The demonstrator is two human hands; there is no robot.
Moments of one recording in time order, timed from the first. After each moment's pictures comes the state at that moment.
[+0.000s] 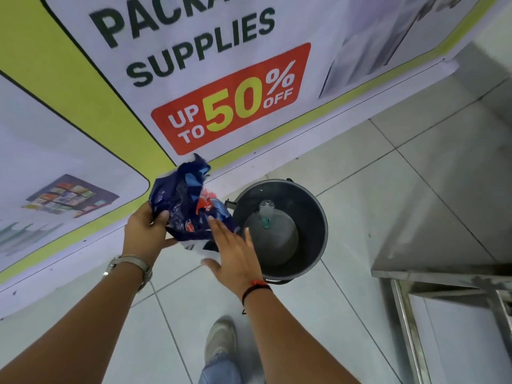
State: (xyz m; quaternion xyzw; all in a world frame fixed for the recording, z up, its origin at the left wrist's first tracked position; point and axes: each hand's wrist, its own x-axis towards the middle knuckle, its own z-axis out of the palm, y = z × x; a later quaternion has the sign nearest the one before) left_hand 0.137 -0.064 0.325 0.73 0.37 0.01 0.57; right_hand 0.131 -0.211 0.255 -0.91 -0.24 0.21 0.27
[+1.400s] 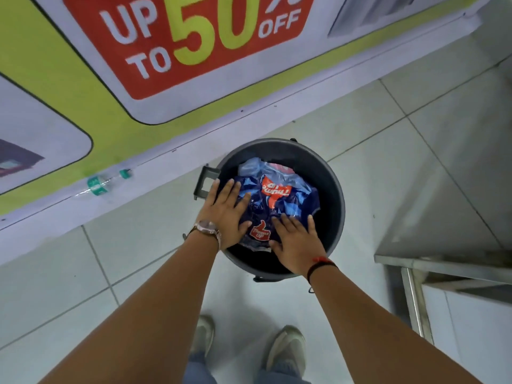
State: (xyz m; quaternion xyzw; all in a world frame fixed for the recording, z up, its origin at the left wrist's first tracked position) left_hand 0.182 -0.146 0.086 0.97 -0.13 -0.21 0.00; right_hand 0.169 -0.328 0.088 -0.93 -0.18 0.32 0.00
